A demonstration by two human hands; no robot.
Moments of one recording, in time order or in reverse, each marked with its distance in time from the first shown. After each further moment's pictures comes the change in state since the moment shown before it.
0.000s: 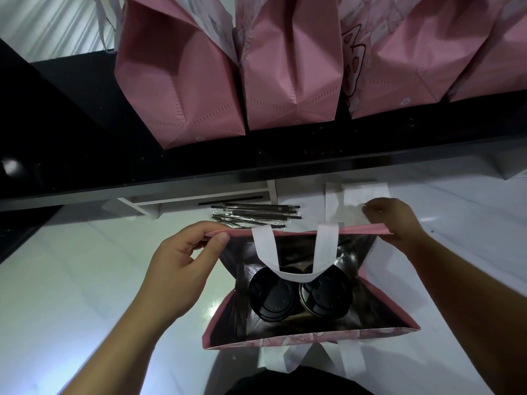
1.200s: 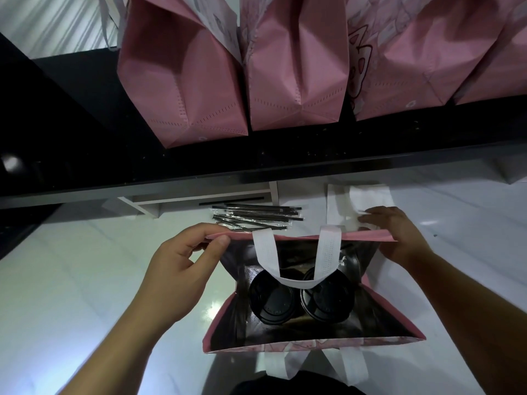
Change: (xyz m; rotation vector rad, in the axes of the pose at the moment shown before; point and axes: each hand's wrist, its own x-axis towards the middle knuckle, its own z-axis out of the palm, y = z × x) left_hand 0.000 -0.004 -0.001 -0.014 0.001 0.028; right_hand -0.022 0.011 -0.007 -0.484 -0.050 -0.455
